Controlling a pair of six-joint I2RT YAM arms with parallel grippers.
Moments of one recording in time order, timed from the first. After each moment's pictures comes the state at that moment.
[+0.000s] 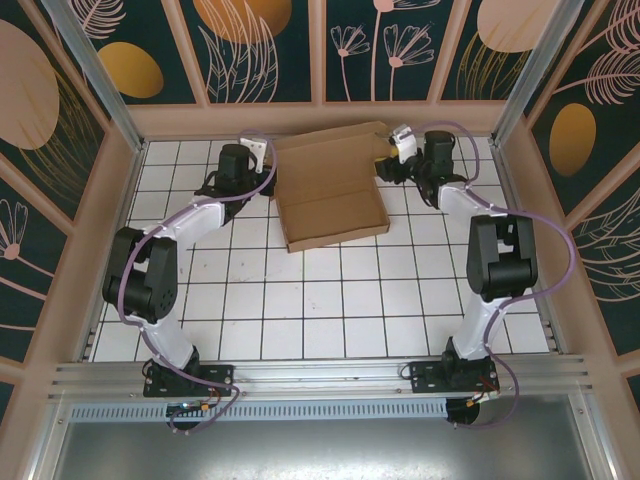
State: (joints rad) left arm -0.32 1.77 1.21 0.04 0.14 -0.15; right arm 0.14 1.86 1.28 0.12 -0.48 -0.29
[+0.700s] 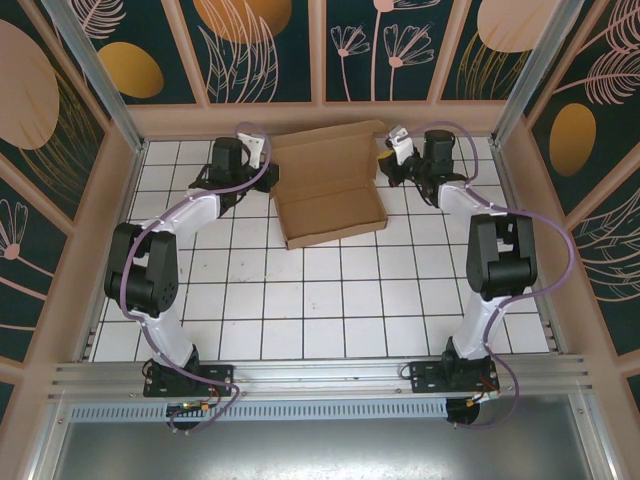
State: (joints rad) left arm -0.27 1.81 1.27 -0.01 0.33 -0.12; right arm 0.14 1.85 1.27 0.12 -0.58 -0.35
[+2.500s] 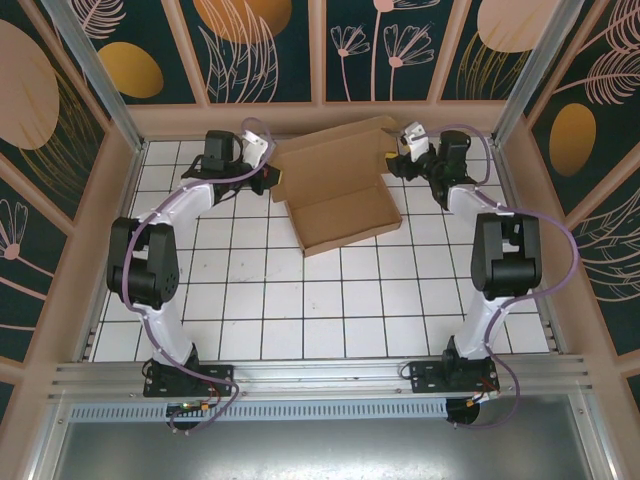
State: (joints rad) left arm -0.21 1.87 1.39 -0.18 0.65 0.13; right arm 0.07 1.87 1.24 0.28 -0.56 -0.39
